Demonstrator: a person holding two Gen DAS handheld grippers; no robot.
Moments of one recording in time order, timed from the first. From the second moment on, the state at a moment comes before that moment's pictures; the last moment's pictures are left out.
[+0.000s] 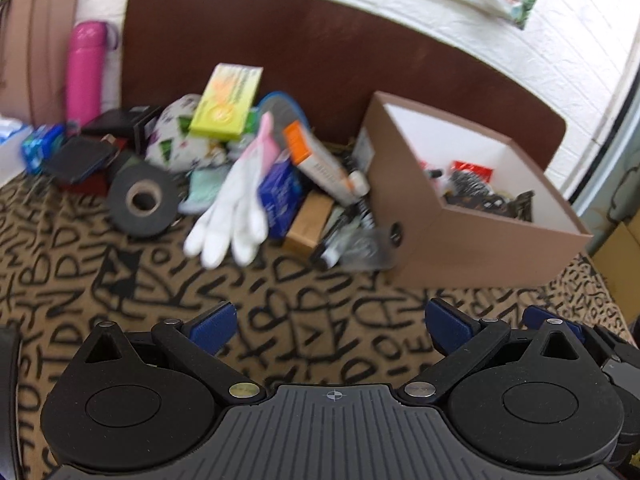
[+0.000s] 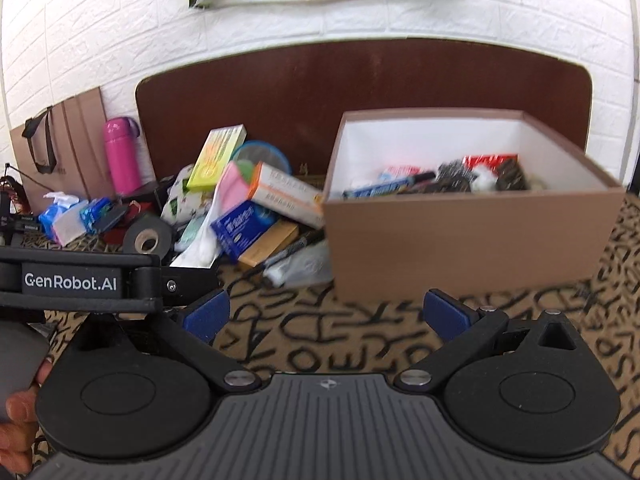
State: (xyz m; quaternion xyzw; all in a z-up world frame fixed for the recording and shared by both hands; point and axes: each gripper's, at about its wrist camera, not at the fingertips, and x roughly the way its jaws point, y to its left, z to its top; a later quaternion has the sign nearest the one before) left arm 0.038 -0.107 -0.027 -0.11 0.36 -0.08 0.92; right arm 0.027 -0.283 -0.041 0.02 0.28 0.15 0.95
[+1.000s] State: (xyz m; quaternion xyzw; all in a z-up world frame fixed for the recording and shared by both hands) left arm 0.065 0.006 -0.061 -0.14 0.36 -0.02 0.92; right arm 0.055 -0.190 -0.061 0.00 0.30 0.25 0.92
